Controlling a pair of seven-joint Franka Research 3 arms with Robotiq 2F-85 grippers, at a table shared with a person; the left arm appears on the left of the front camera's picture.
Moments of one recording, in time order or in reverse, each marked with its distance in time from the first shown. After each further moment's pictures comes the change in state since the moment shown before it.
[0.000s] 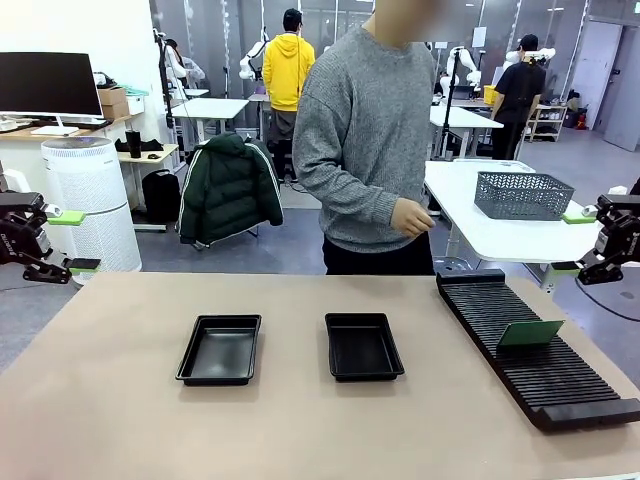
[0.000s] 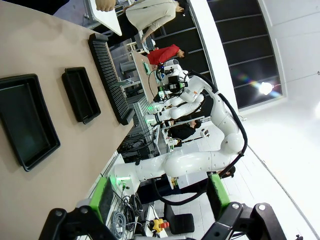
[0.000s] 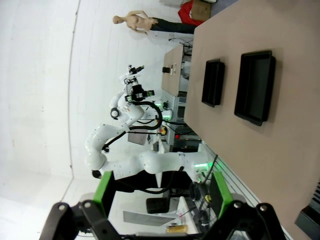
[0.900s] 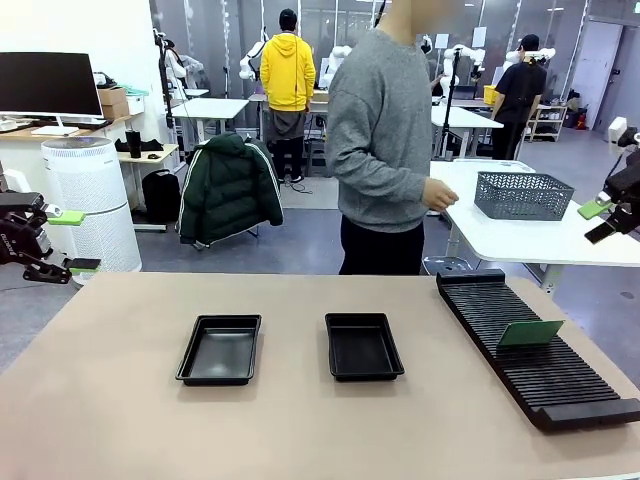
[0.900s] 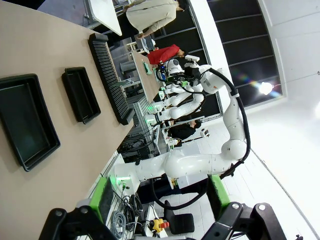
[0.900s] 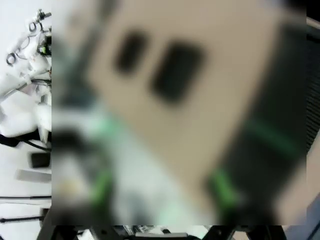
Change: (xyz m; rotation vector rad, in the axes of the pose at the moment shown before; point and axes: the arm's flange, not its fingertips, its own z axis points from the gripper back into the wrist) left arm 0.000 0.000 0.000 0.000 0.000 0.000; right arm 0.036 0.106 0.014 -0.596 0.250 0.406
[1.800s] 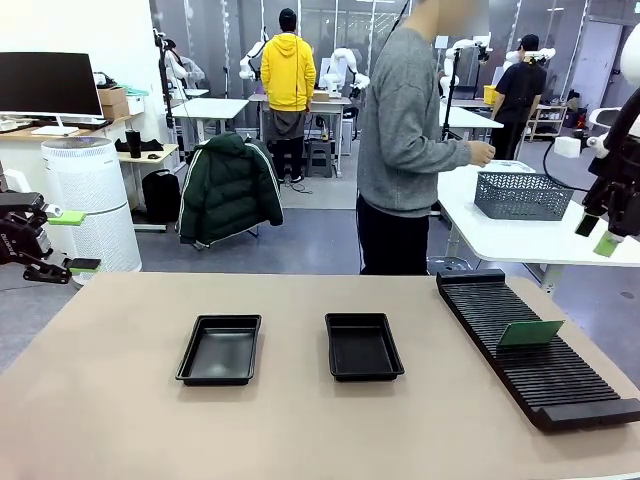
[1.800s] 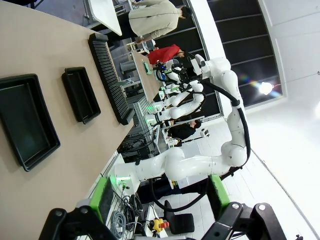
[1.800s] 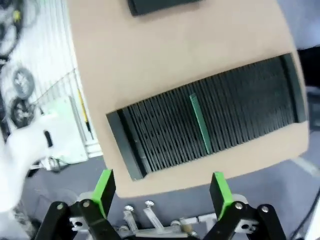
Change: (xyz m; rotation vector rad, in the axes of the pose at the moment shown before) left arm 0.000 0.000 0.000 0.000 0.000 0.000; right arm 0.035 0.037 -0.033 -0.350 0.492 0.805
